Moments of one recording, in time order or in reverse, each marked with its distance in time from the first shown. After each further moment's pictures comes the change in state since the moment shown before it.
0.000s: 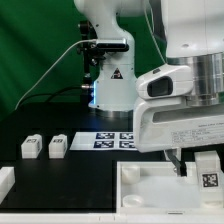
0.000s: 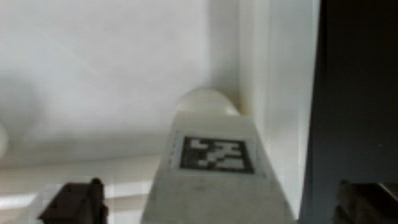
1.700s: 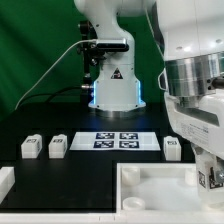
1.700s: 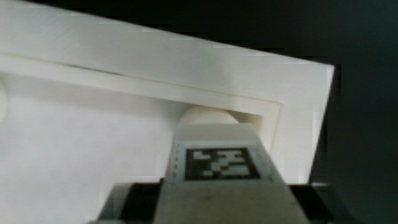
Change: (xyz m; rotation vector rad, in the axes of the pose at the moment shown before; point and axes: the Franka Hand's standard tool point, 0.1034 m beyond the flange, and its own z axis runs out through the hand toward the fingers) arm 0.004 -0.002 0.002 0.092 0.033 1.506
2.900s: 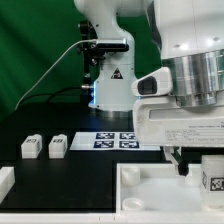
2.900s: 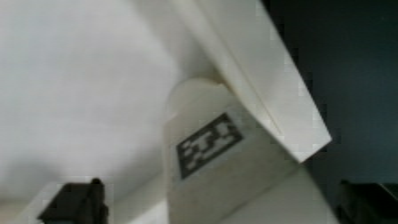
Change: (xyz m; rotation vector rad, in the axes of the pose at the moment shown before) arm 0.003 -0.003 -0.001 -0.053 0.012 -1.132
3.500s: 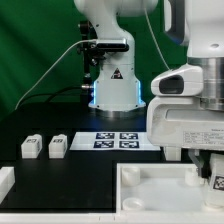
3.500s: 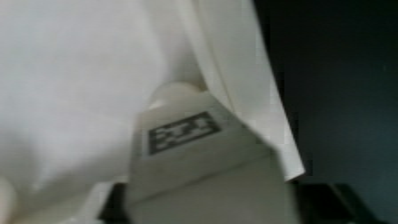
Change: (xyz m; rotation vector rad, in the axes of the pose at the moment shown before) arm 0.007 -0.015 0.001 -0.075 -0.033 0.077
